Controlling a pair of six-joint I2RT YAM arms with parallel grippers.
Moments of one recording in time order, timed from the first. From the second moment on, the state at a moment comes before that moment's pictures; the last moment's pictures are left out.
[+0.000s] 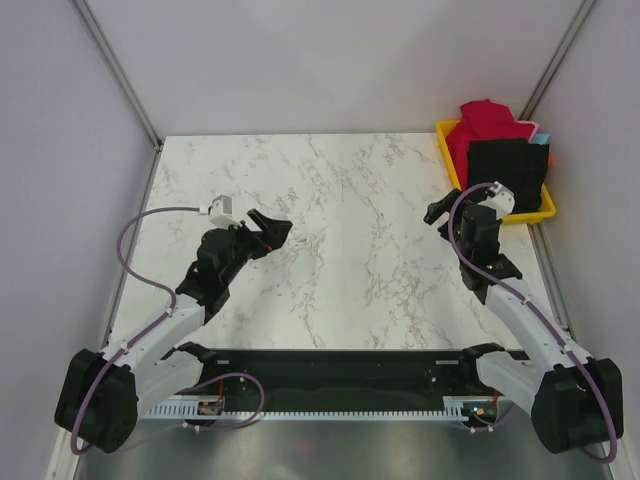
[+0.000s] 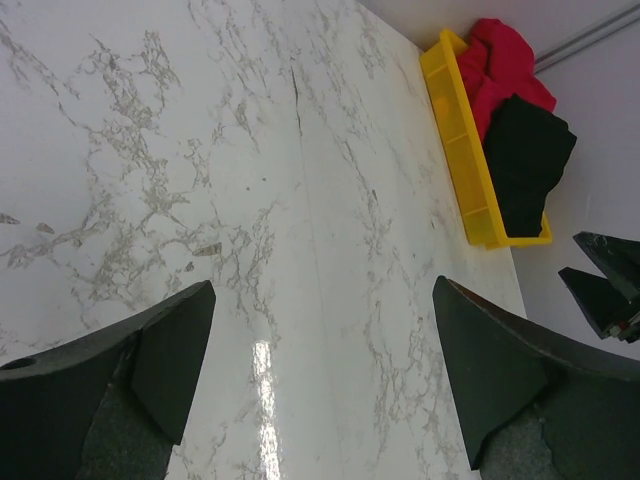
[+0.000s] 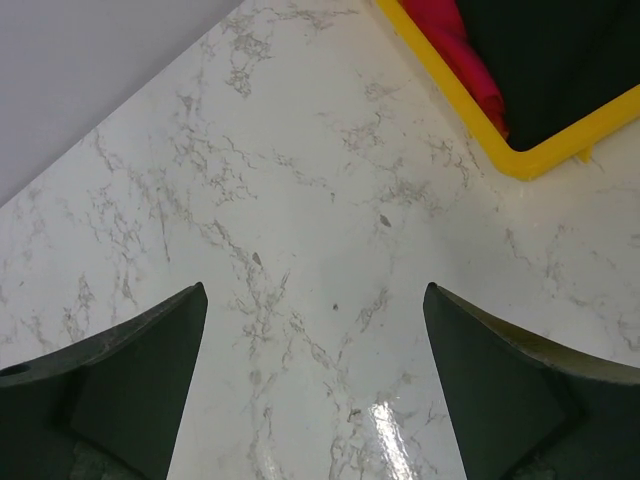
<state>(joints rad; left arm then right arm) -0.42 0.99 0.44 0.34 -0.02 -0.78 0.19 1.01 0.61 0.03 0.29 0.67</state>
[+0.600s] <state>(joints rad) -0.41 1.05 0.44 0.41 0.09 -0.82 -0.05 1.52 1.00 -0.09 0.45 0.67</state>
